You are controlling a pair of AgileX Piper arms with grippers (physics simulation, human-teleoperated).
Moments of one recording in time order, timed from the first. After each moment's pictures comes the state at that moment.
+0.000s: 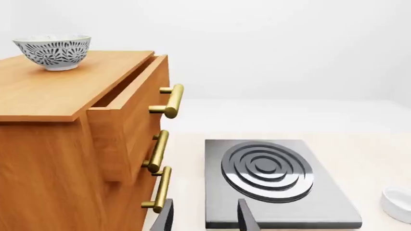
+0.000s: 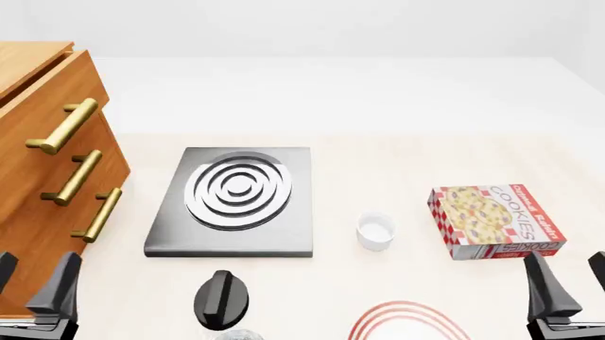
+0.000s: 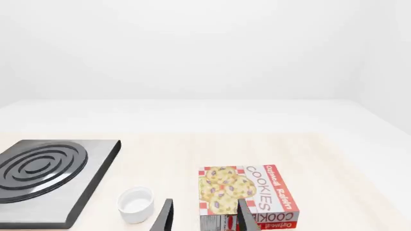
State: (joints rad) left arm 0.00 0.00 0.00 0.00 -0.01; right arm 0.00 0.00 0.00 0.00 0.00
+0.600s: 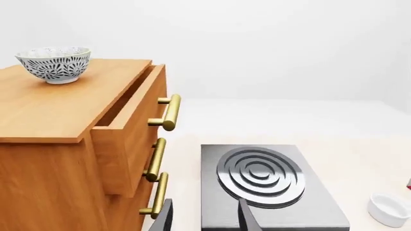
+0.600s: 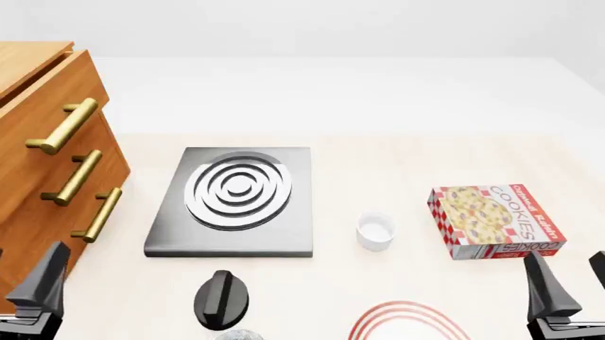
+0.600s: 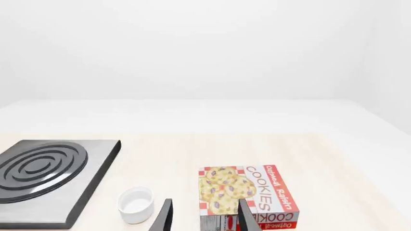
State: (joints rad) left arm -0.02 0.01 -0.12 0.12 -0.02; right arm 0.00 0.00 0.00 0.00 0.00
